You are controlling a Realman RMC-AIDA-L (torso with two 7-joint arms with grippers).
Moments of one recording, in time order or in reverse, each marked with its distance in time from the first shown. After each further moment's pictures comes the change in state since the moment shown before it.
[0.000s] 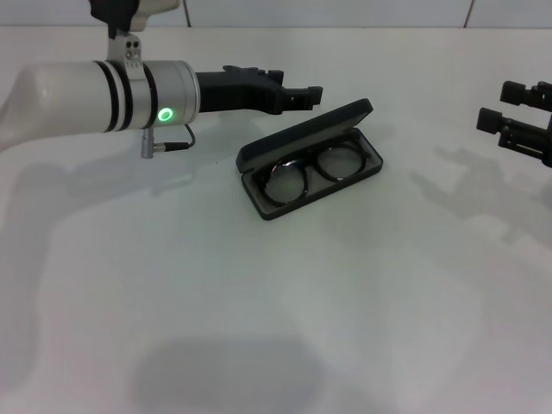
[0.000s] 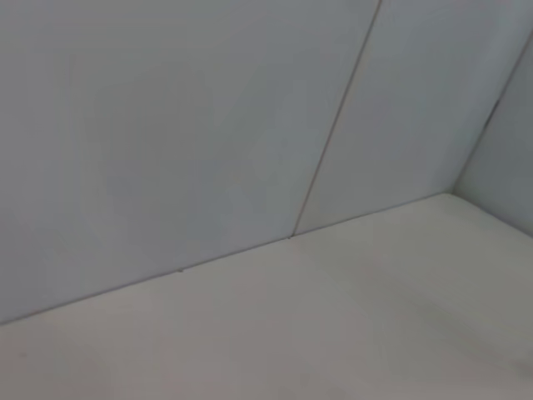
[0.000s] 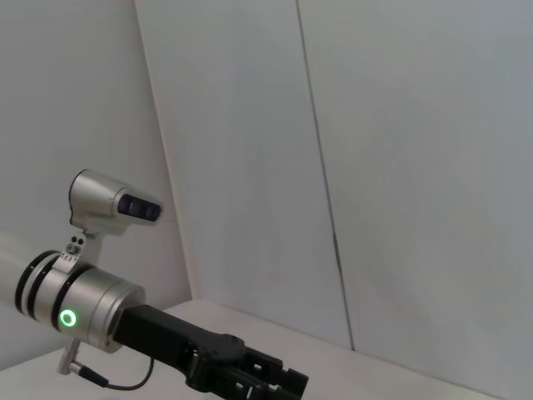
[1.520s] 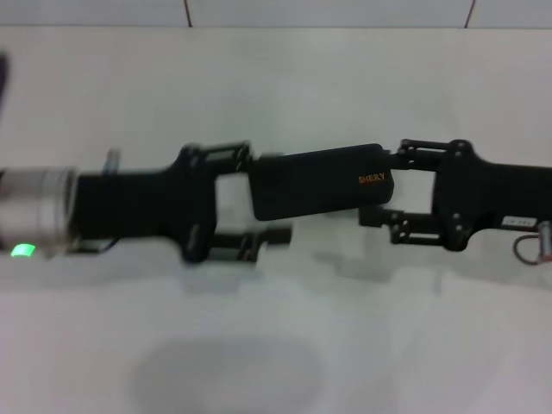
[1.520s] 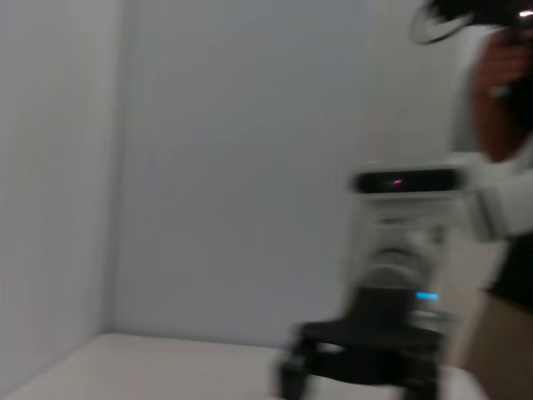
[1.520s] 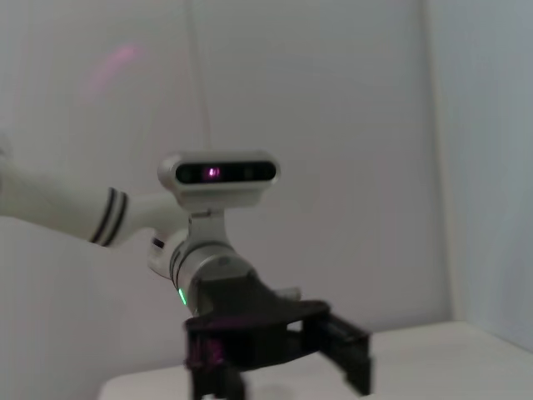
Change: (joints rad) left arm 0.362 0.140 0.286 0.141 -0.446 0.751 0.578; right arm 0.132 0.005 -0.239 0.178 0.093 -0.198 -0.232
